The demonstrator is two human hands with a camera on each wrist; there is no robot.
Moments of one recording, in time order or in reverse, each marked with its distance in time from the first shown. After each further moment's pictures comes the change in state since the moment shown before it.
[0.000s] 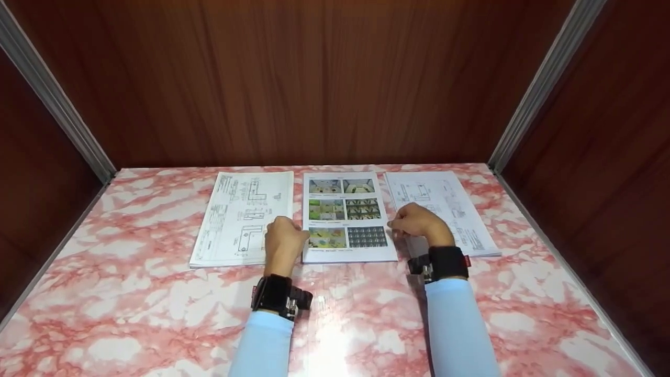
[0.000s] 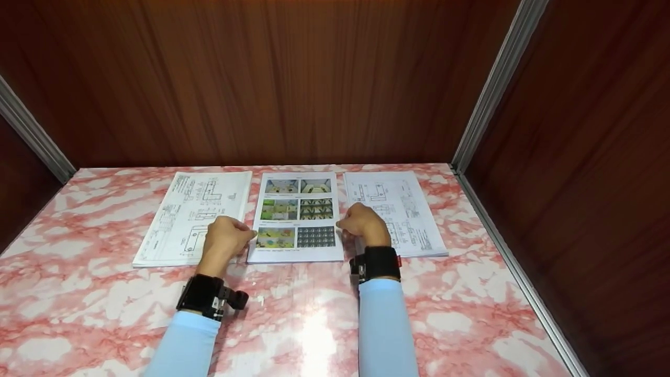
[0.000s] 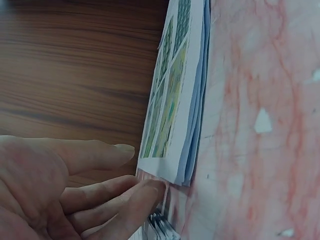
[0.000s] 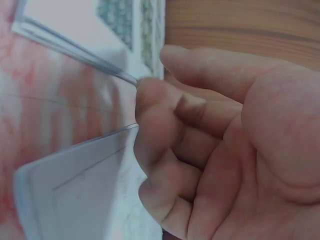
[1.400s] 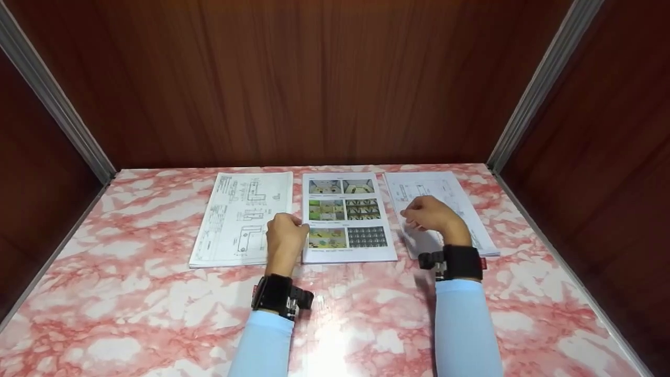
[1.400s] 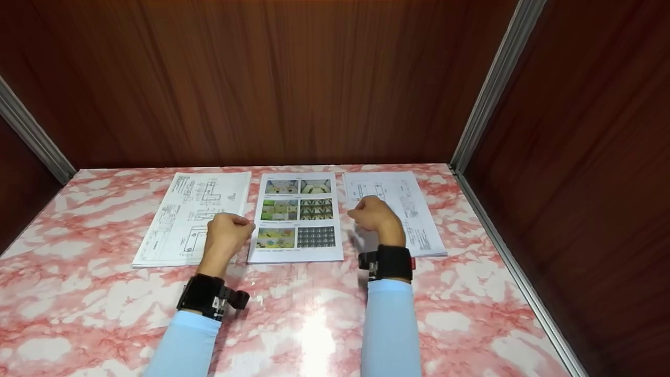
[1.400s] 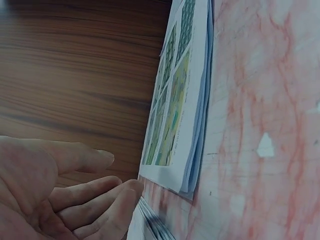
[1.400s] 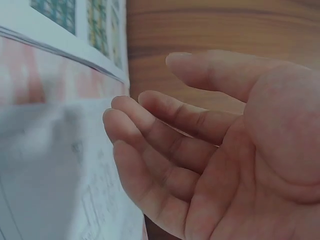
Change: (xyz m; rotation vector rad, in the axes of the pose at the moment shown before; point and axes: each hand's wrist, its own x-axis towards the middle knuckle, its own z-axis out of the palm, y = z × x) left_hand 0.002 0.006 0.001 -0.088 0.050 0.020; right_hand -0.018 0.007 -0.026 0.174 0.045 0.026
